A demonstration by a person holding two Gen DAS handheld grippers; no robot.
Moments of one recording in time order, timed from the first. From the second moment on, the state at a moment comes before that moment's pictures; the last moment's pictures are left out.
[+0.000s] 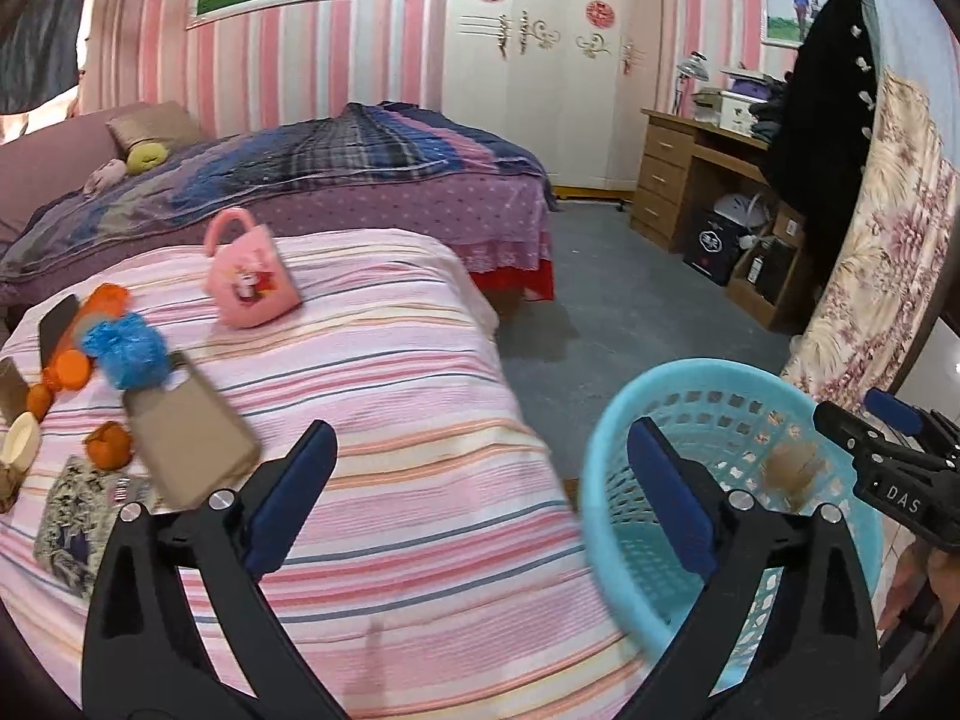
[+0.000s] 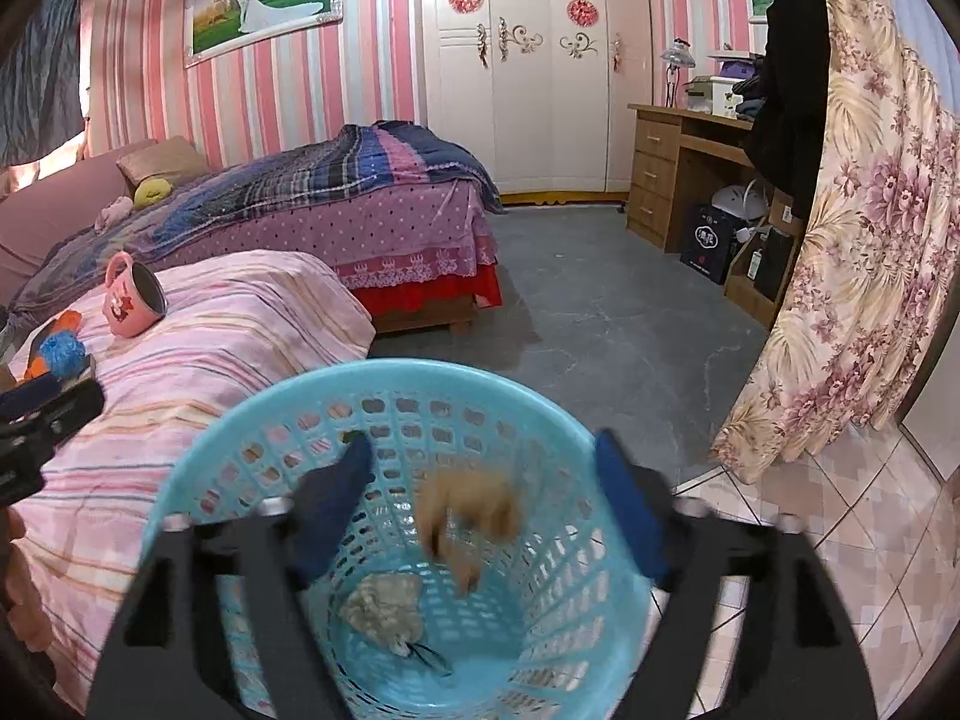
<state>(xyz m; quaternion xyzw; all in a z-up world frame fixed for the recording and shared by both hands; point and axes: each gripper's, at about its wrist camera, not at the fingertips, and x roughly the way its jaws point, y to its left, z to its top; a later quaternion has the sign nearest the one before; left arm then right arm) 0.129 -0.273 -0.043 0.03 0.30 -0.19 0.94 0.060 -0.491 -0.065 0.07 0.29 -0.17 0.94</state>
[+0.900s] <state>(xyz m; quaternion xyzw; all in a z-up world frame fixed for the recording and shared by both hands) 0.142 -0.034 -0.017 0.05 0.26 -0.03 0.96 0.126 -0.327 -0.039 0.05 0.27 -0.12 0.95</state>
